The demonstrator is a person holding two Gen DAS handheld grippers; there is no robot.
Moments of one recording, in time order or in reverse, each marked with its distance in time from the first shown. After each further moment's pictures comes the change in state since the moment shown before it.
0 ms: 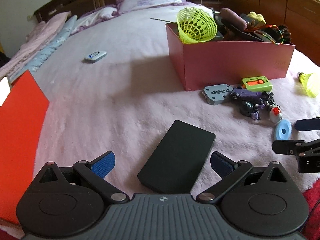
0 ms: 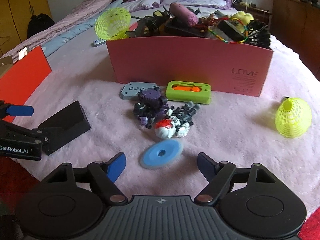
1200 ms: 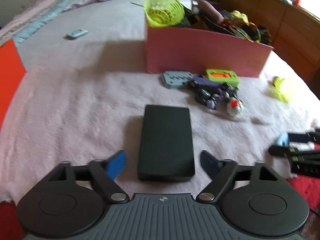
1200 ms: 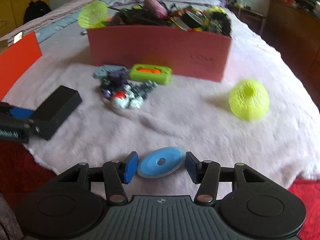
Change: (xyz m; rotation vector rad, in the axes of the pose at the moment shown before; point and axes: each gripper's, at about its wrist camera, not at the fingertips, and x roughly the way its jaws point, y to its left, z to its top) left arm -0.013 -0.045 -0.018 -0.146 0.044 -0.114; right arm -0.034 -0.054 -0.029 -0.038 0.042 -0.080
